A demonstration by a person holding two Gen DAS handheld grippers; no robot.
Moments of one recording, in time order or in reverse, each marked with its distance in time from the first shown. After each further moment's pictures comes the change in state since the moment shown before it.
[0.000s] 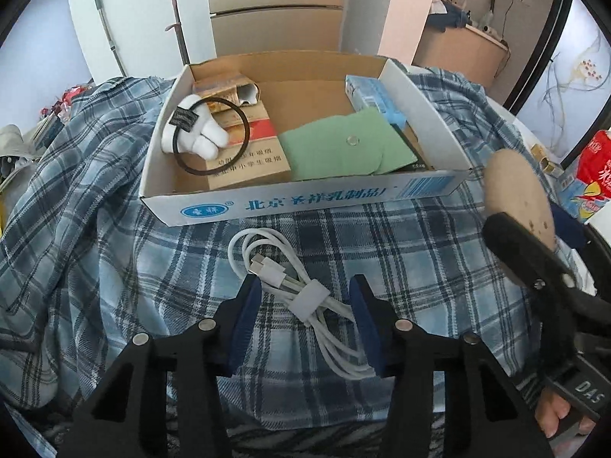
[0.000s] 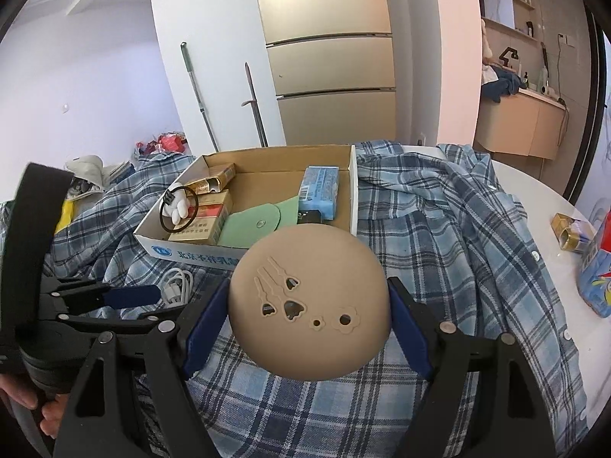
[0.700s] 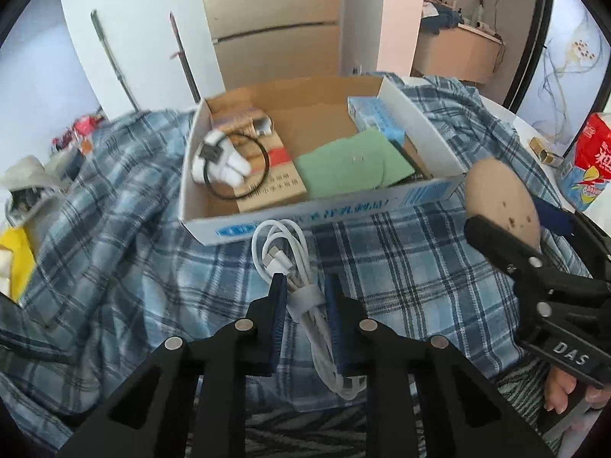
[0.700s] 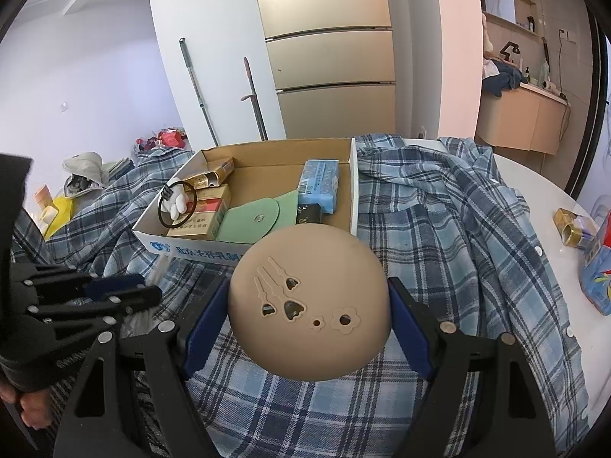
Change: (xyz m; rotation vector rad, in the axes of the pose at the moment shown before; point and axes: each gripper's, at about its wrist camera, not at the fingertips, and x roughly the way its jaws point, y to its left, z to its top) left arm -0.034 -0.001 -0.002 0.081 -0.080 0.071; right arm 0.004 -0.002 -0.001 0.010 0.025 0.011
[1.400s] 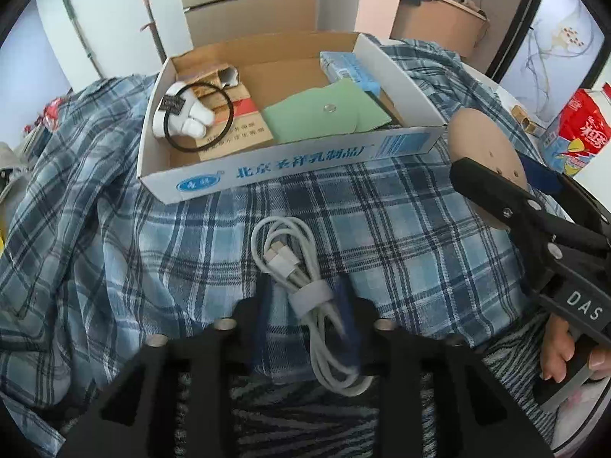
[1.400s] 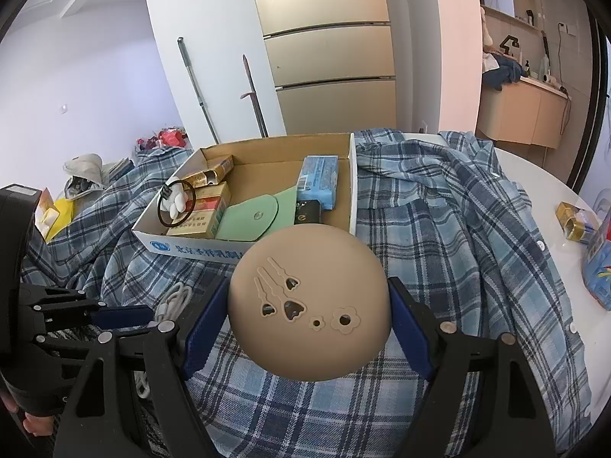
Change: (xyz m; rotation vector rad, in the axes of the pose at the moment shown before) left arm 0.021 -0.003 -0.014 0.008 0.148 -0.105; right arm 0.003 -0.001 0.000 0.010 0.013 0.005
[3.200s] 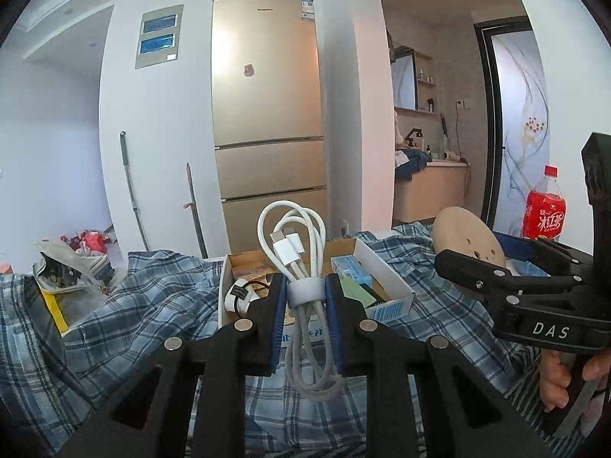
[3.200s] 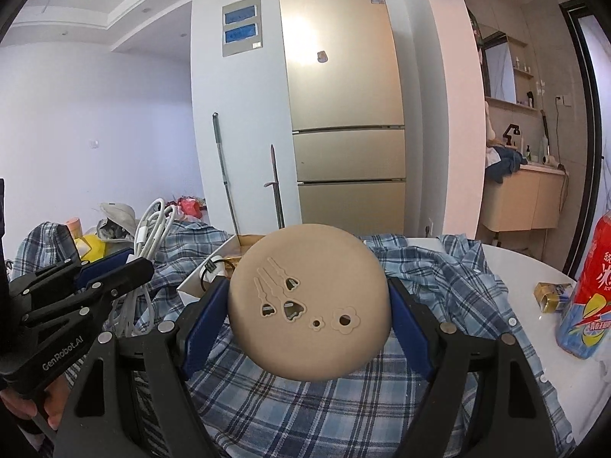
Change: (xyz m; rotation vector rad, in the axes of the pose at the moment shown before) left arm -0.106 -0.003 -0.056 0.048 -0.826 0.084; right arm -0.074 0.019 -0.006 -0.109 -0.393 0.027
